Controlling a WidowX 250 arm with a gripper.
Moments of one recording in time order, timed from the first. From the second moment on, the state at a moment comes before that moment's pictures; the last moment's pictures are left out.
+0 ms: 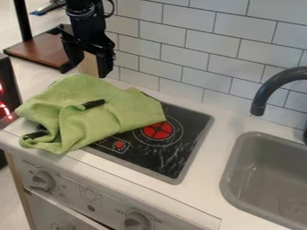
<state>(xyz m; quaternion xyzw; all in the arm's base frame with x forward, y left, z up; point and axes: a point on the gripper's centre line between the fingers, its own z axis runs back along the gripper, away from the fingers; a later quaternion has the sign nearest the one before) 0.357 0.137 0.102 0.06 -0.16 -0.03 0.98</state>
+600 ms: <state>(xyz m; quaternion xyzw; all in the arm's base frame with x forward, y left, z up) 0.375 0.117 0.071 0.04 -0.12 -0.01 0.99</state>
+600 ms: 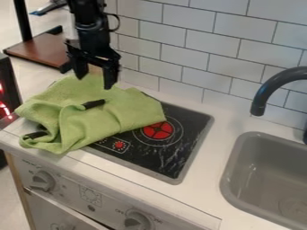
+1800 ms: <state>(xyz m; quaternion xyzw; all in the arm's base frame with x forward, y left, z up) 0.455 0.045 0.013 0.08 -0.07 0.06 0.99</state>
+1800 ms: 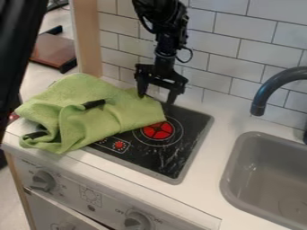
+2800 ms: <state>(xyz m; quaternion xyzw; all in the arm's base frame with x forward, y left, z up) 0.452 0.040 -0.001 0.12 -0.07 0.05 0.99</state>
